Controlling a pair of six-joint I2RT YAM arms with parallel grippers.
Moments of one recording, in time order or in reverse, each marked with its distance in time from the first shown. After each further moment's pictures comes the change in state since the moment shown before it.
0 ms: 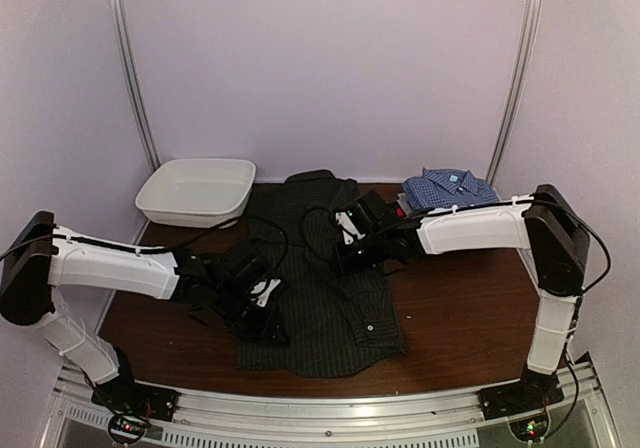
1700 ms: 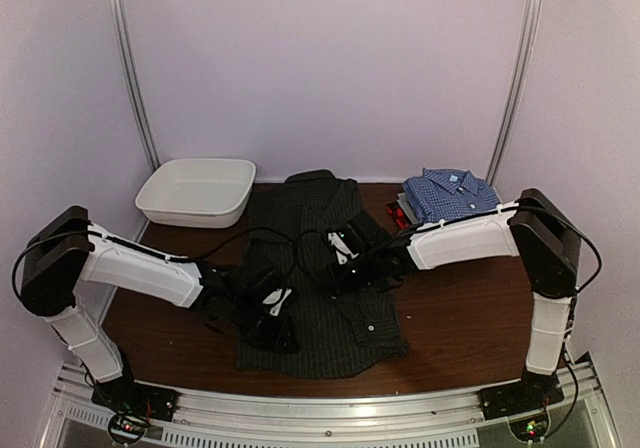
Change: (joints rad) left arm -0.042 0.181 -0.003 0.172 -0.019 -0.029; right arm 0.055 0.043 -0.063 0.040 -0.002 0.010
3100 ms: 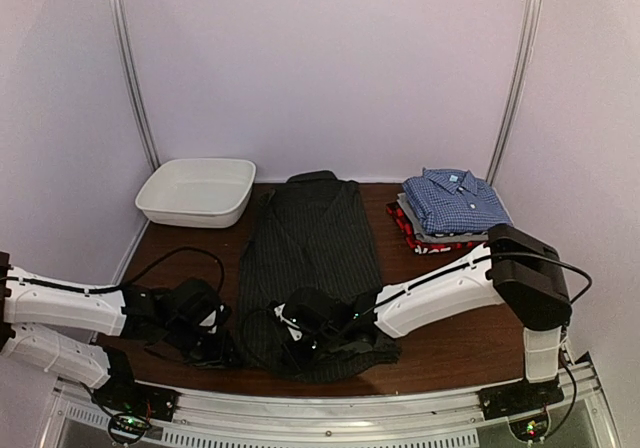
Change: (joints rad) left arm 0.044 -0.527 -0.402 -0.143 -0.100 -0.267; right arm 0.387 0.079 -0.011 0.075 -0.034 0.125
